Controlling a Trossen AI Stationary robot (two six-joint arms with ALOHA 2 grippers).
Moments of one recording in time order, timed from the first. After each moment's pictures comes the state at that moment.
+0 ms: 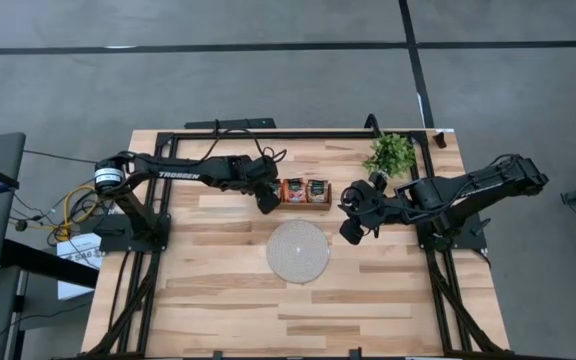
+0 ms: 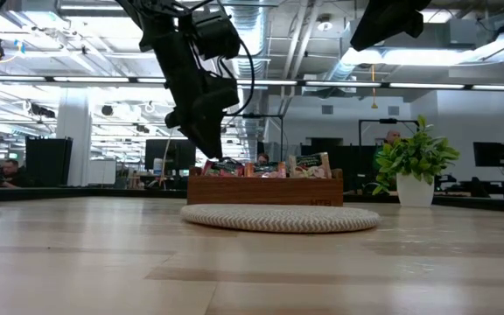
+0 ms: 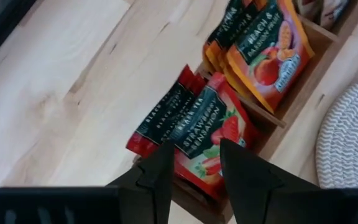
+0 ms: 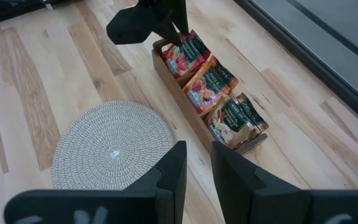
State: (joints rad) left arm 0.24 1.67 1.13 -0.49 -0.21 -0.29; right arm 0.27 1.25 1.16 -0.83 0.52 0.57
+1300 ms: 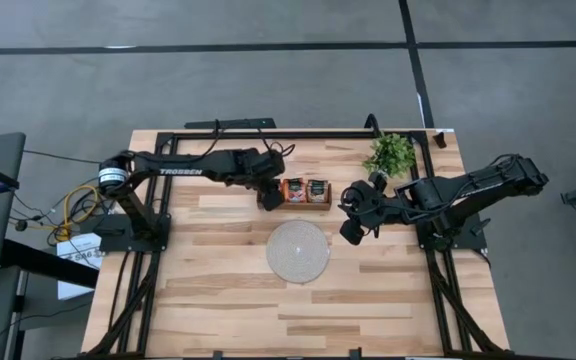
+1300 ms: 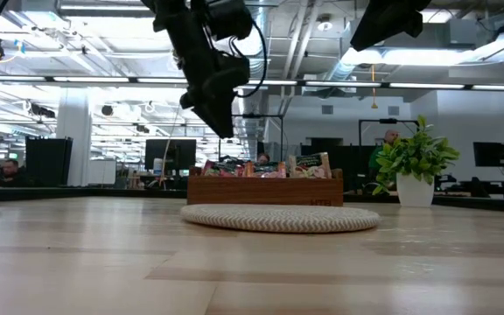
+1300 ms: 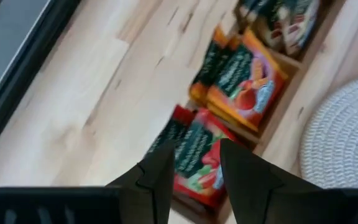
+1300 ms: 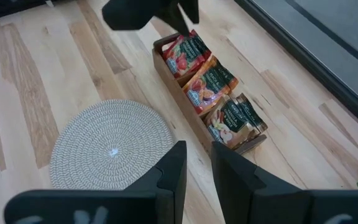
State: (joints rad) left arm 0.23 1.70 1.30 -0.63 -0.23 -0.19; right arm 0.27 1.25 1.16 -0.83 0.52 0.55
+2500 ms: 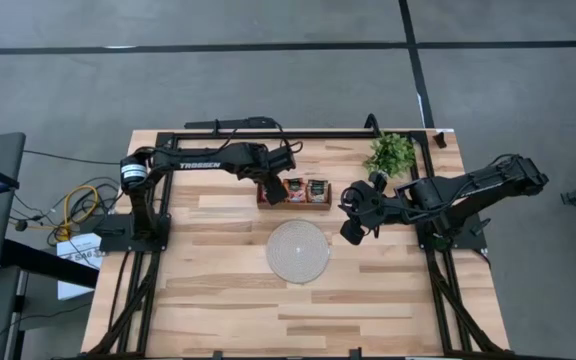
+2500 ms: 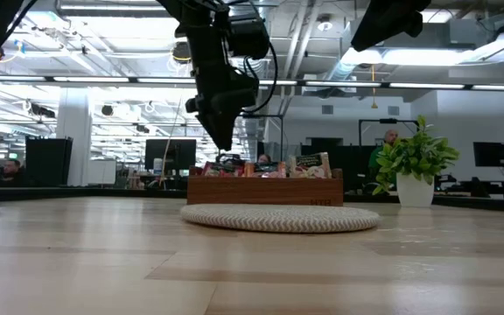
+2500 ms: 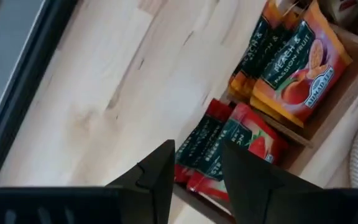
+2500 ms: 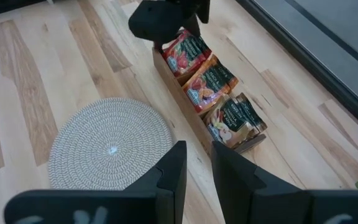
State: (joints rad) left arm 0.26 1.87 1.49 -0.85 -0.28 -0.20; right arm 0.27 1.25 1.16 -0.84 0.52 0.54
